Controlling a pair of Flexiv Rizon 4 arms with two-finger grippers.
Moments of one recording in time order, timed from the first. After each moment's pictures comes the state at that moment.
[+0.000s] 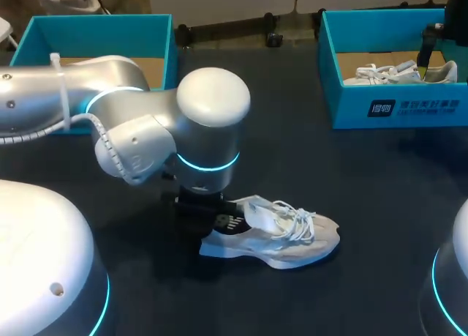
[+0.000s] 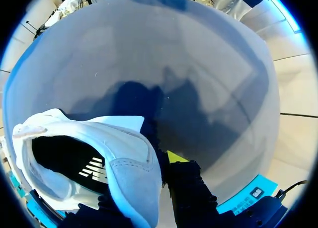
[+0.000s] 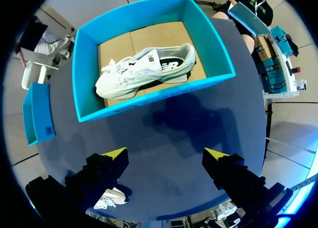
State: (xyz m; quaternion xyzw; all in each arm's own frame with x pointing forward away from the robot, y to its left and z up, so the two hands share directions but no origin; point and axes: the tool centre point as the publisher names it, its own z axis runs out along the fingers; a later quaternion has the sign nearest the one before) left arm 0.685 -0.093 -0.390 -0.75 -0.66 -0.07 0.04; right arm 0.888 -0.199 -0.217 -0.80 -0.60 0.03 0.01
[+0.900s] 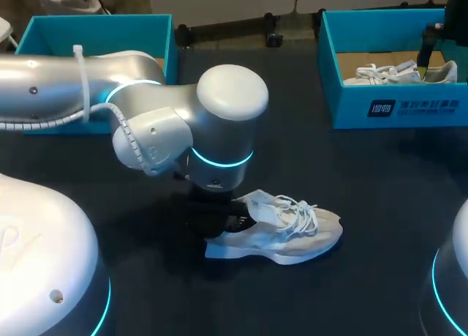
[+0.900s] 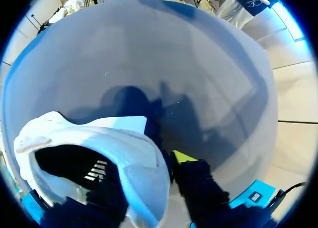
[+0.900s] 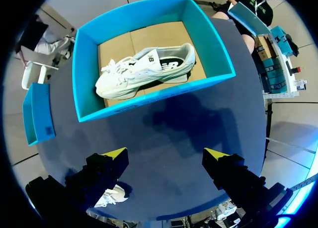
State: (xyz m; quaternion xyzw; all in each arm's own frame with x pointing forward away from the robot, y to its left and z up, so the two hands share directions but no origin) left arm 0.682 -0.108 -0.391 -0.73 -0.68 -0.06 0.06; right arm 0.888 -0.199 -0.217 -0.80 -0.60 0.03 0.01
